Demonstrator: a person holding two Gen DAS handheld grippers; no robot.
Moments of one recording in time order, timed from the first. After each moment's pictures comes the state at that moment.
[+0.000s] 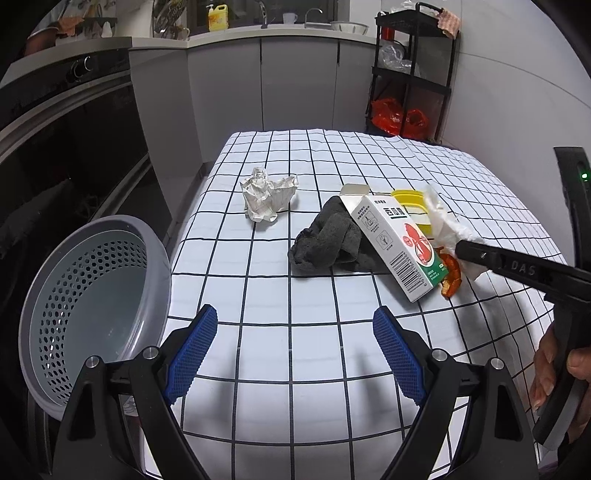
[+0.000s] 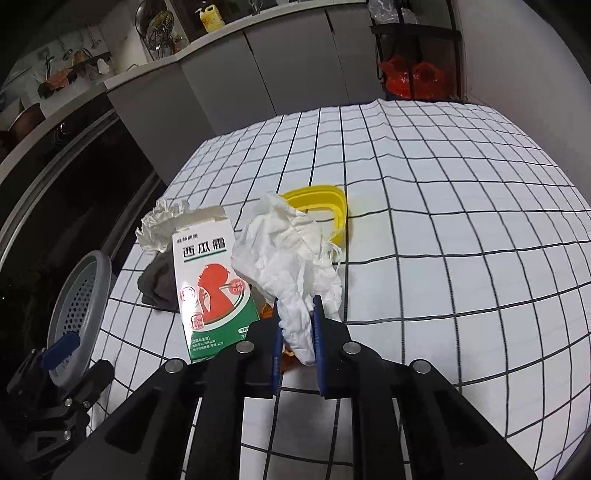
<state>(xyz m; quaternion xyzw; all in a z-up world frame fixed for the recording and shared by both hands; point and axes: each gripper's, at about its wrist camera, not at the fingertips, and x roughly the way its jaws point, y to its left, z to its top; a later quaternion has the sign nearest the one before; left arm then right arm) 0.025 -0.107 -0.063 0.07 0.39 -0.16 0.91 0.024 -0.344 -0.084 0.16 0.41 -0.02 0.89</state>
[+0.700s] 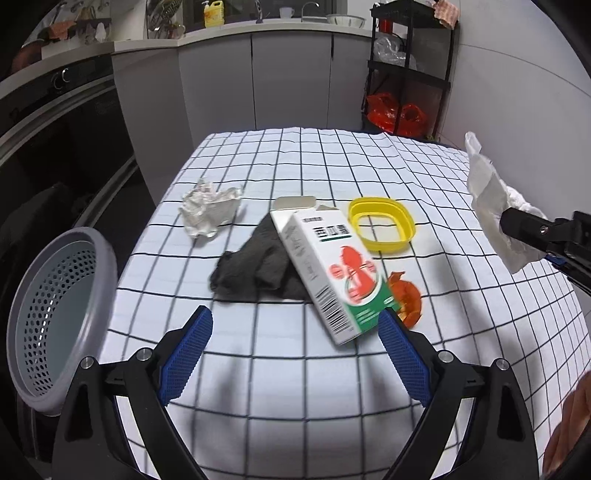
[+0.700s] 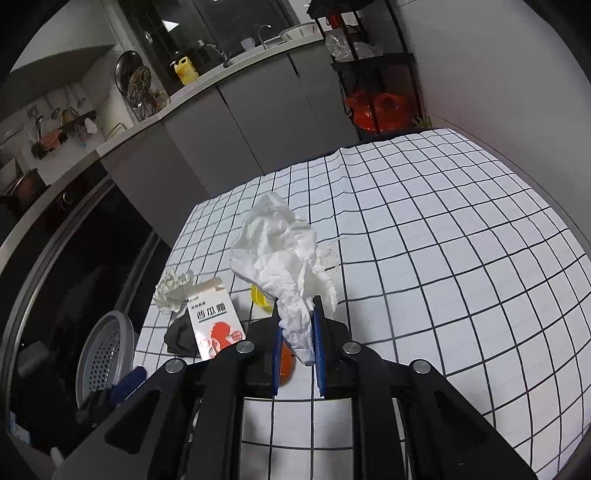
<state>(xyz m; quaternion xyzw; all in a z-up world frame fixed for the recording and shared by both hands) 0.038 -0.191 -0.063 0.07 0.40 -0.15 0.90 -0.013 -0.386 -0.028 0.23 0.35 -0.06 0.91</state>
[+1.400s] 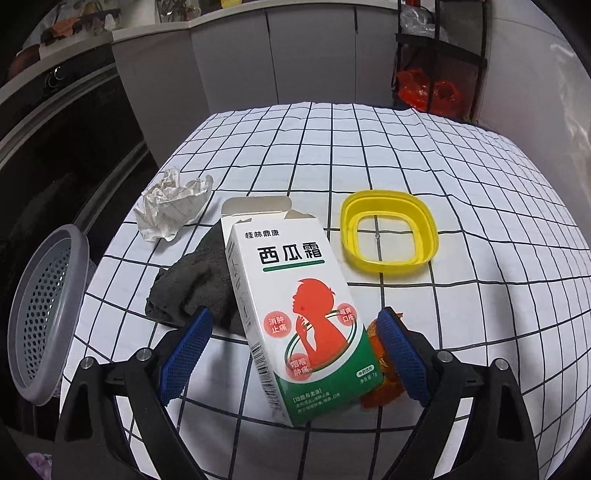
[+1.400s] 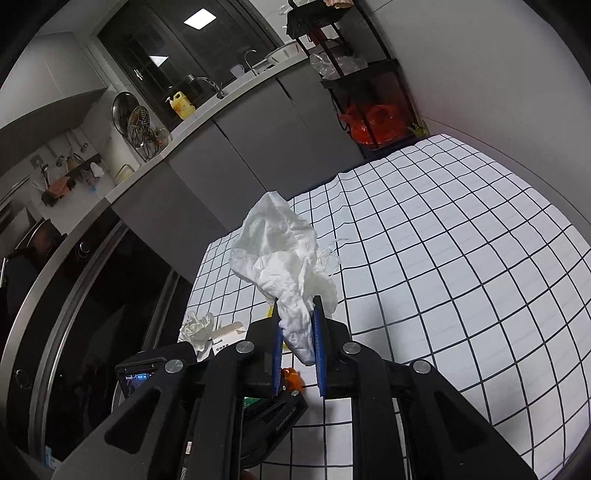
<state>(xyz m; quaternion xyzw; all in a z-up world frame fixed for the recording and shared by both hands) 0.081 -0.253 -0.094 0.09 0.44 -0.07 0.89 -0.017 -0.419 -0.007 0.28 0.30 -0.05 0.91</state>
